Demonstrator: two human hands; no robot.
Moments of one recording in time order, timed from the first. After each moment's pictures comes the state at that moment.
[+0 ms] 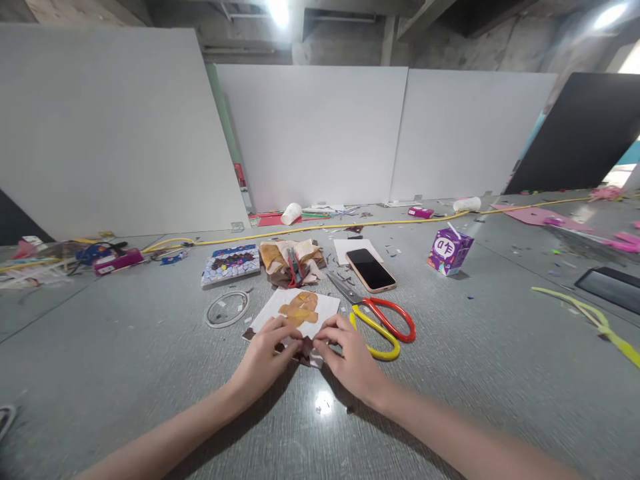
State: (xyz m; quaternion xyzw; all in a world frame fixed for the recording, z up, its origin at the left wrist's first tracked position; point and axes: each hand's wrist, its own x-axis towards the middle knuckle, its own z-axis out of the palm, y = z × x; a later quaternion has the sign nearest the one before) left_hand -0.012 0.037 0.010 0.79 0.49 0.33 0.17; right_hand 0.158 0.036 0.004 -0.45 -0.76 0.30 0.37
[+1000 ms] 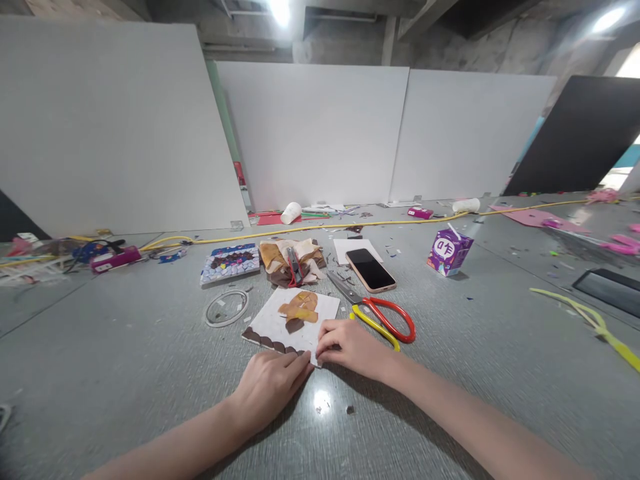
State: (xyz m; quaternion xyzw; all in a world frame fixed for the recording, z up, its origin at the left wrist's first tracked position) left_hand -0.009 0.021 -0.014 0.89 0.37 0.19 -0.17; right_hand 0.175 0.061 0.012 -0.32 -0.89 0.27 0.20
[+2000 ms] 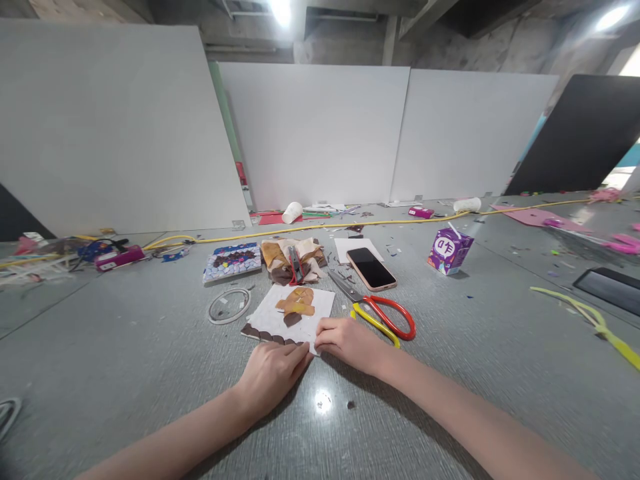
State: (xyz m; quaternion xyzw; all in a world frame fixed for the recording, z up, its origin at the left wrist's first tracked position) left_hand -0.009 0.028 -0.016 0.88 0.39 0.22 -0.17; right_hand 0.173 0.065 0.007 -0.27 -0.93 0.16 0.19
